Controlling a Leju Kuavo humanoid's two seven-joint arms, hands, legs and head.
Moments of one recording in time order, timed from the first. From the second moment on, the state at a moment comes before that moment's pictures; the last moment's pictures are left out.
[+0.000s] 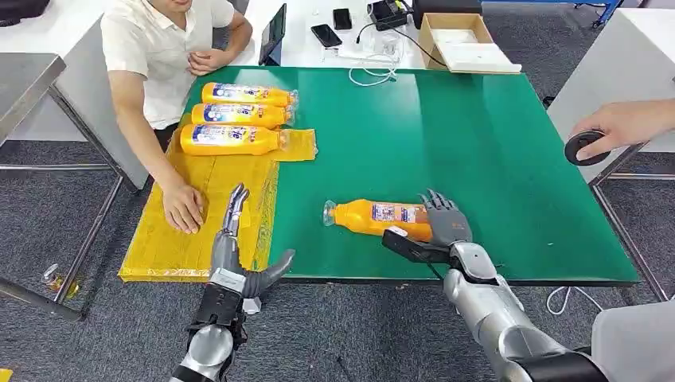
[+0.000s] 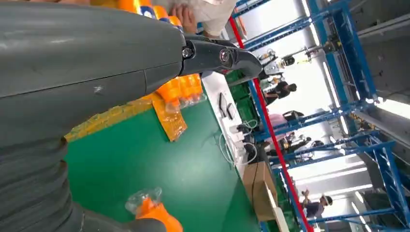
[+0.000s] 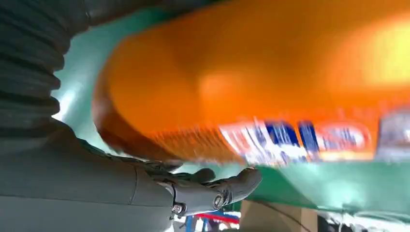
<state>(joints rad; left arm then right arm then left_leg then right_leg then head) -0.08 -0.20 -0.50 -1.35 -0.13 0.38 -0.57 -0.61 -0.09 0.15 -0.35 1.13 -0.17 -0.06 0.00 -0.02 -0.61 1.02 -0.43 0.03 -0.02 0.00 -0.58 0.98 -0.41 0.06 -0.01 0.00</state>
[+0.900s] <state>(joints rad) -0.03 -0.19 -0.51 -1.39 0.03 0.16 -0.50 -0.55 -0.07 -0.11 -0.35 0.75 -0.07 -0.26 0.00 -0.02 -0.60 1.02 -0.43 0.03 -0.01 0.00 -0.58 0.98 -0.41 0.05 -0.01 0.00</state>
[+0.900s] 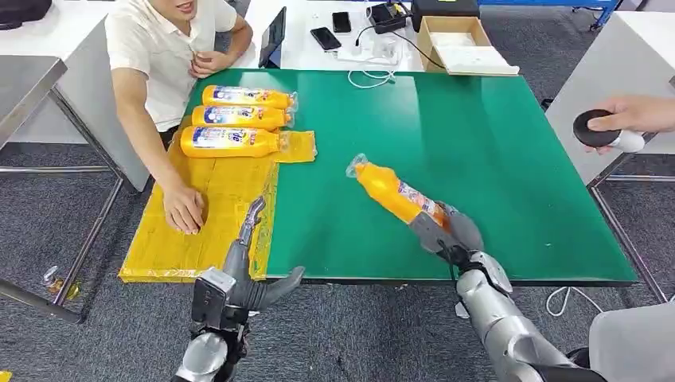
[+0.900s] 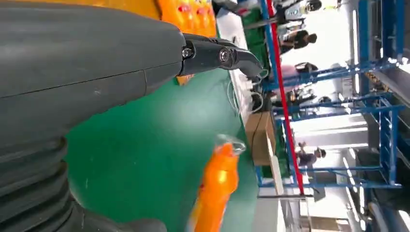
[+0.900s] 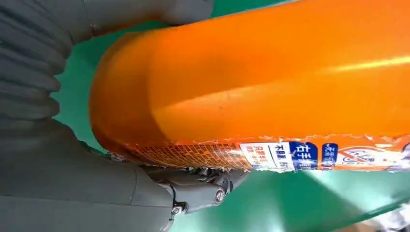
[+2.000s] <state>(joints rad) 0.01 -0.20 -0.50 -1.42 0.39 0.00 -0.38 -0.32 0.15 0.18 -0.71 0.44 -0.10 -0.57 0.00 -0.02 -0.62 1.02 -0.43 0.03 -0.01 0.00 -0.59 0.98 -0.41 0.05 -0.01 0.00</state>
